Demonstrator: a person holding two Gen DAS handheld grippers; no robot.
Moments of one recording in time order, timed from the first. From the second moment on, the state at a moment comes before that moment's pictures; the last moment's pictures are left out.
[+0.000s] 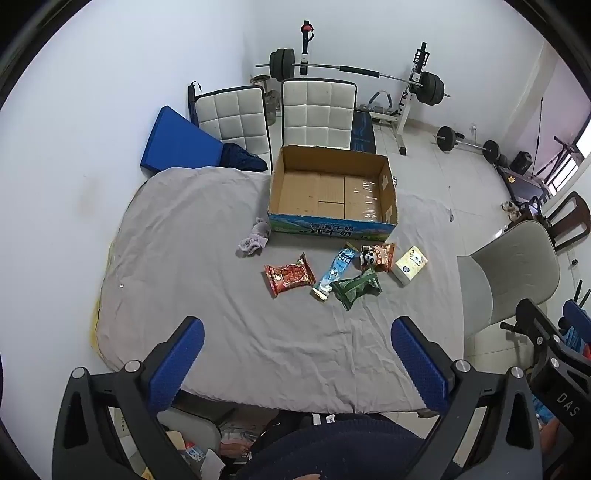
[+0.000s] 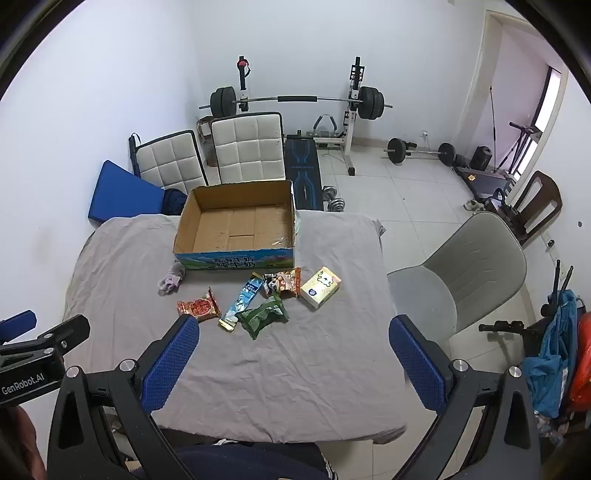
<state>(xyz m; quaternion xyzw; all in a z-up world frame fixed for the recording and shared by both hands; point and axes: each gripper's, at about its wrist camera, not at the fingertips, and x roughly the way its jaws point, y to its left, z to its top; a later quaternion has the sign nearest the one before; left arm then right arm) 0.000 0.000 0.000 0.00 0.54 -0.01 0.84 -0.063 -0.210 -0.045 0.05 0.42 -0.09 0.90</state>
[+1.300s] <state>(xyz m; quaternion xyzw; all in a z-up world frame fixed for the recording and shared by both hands) -0.004 -0.010 0.008 0.00 0.52 -0.02 0.85 -0.075 -0.221 -0.036 0.05 0.41 -0.10 0.90</state>
